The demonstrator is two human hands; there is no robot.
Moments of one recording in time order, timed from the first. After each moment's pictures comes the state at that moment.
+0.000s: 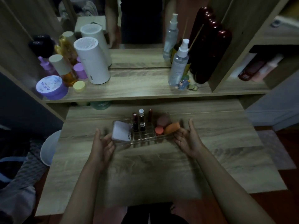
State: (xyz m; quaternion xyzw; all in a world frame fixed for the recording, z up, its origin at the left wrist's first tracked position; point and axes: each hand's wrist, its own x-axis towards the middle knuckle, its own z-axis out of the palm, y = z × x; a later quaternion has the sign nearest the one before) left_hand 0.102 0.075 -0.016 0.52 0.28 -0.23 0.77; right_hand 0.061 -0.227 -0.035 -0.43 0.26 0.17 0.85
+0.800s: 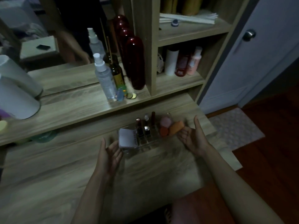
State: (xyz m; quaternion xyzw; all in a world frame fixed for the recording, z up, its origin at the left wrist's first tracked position) left_hand 0.088 -0.098 -0.010 0.52 0.21 -0.33 0.76; right_hand -0.004 -0.391 -0.028 -0.40 0.29 0.04 0.87
